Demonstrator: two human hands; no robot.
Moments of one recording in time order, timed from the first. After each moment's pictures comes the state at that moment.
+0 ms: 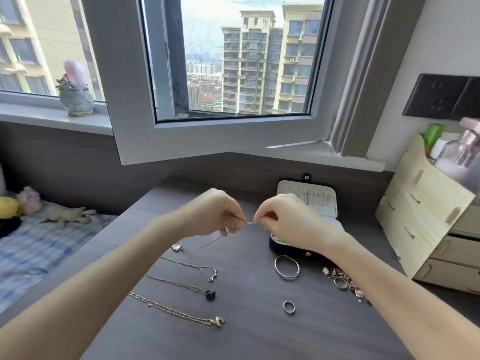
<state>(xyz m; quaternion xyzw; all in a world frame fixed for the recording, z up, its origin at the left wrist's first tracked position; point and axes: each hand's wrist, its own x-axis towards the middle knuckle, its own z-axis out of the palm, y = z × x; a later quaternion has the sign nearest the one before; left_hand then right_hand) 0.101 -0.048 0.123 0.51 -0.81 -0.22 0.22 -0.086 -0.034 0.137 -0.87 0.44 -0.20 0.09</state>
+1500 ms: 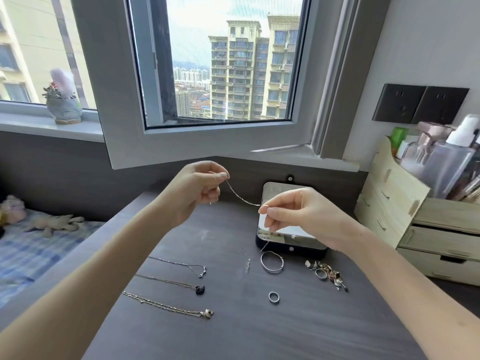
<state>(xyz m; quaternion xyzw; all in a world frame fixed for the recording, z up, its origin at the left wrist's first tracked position) 0.092 -0.025 0.163 0.41 -0.58 -0.48 0.52 -0.132 -0.001 0.158 -0.72 0.40 -0.34 0.45</state>
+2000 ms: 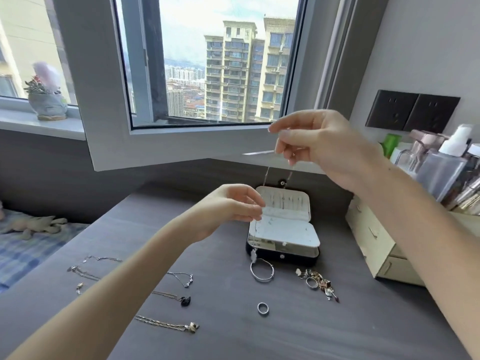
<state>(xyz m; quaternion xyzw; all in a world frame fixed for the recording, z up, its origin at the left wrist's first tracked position) 0.045 -0.040 0.142 0.35 -0.66 -0.53 0.39 -0.135 -0.015 0.257 -0.72 0.38 -0.45 0.36</state>
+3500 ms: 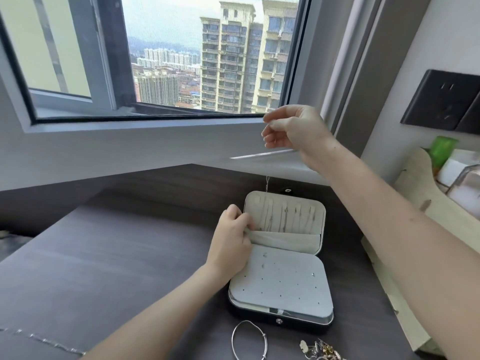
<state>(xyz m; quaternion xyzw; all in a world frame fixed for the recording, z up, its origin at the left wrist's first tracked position) -0.024 -0.184 0.025 0.50 -0.71 -0.12 0.48 -0.143 -0.222 0.221 -0.64 0.46 -0.50 0.36</state>
